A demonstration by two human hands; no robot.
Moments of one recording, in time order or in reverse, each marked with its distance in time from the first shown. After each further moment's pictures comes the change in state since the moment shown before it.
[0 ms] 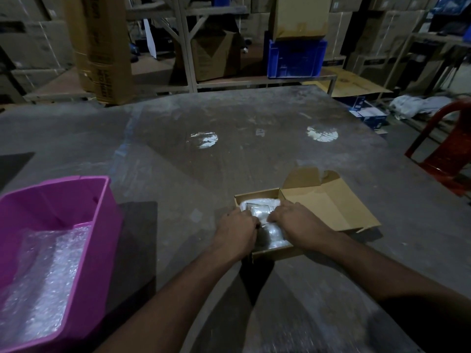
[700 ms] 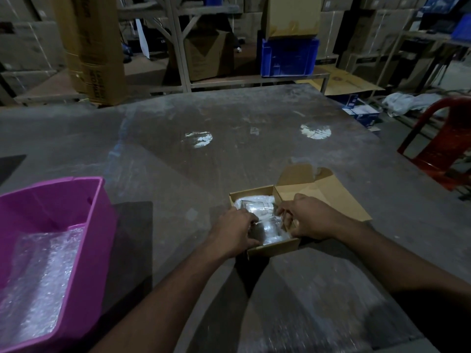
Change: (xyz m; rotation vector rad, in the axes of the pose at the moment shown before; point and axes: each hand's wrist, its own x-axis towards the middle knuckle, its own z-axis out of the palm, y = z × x) left_hand -0.006 -0.004 -0.006 -0.149 -0.087 0.046; right_hand -0.020 0.017 -0.035 0.119 -0.200 0.158
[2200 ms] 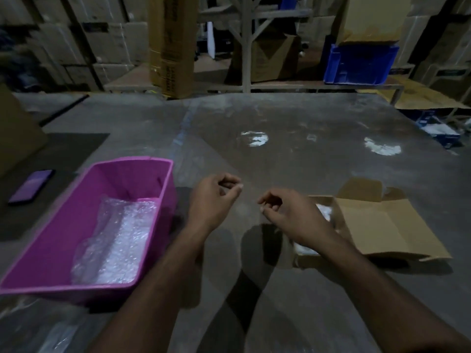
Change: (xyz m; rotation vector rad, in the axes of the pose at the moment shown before) left_hand -0.083 -0.094 -0.077 -0.588 0.634 -0.427; right_hand 0.026 -0.163 -0.020 0.475 0.311 -0.167
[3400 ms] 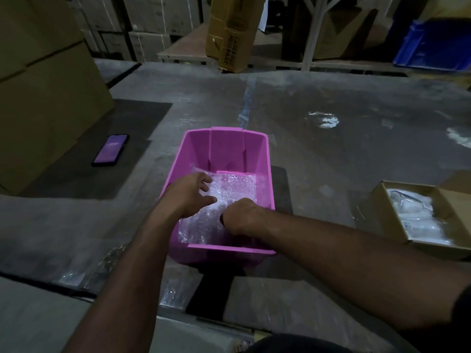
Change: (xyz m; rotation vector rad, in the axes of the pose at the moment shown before) left_hand -0.025 -0.191 -0.223 0.352 -0.279 -0.242; right_hand 0.081 -0.206 0.258 -0.932 -0.757 -0.364
